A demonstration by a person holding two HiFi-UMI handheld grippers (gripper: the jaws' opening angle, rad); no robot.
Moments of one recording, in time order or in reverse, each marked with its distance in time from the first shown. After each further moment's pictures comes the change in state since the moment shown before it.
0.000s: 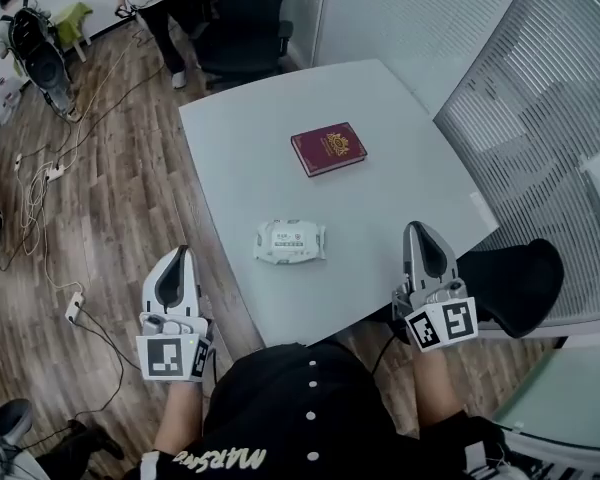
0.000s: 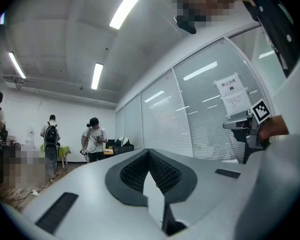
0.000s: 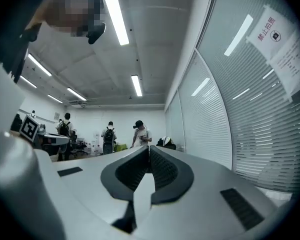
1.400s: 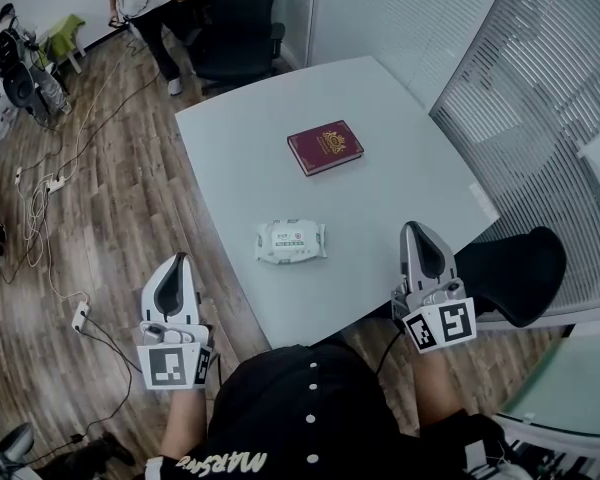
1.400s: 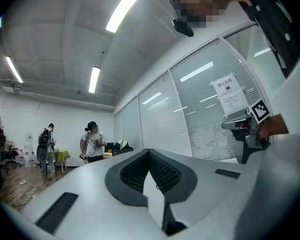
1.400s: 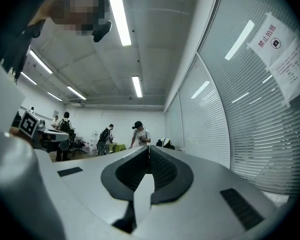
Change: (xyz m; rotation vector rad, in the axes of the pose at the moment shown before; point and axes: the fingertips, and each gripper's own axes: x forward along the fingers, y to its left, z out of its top) left arm -0.008 -0.003 0.013 0.049 -0.034 -0.017; right arm -0.009 0.010 0.003 -0.038 -0.012 -0.016
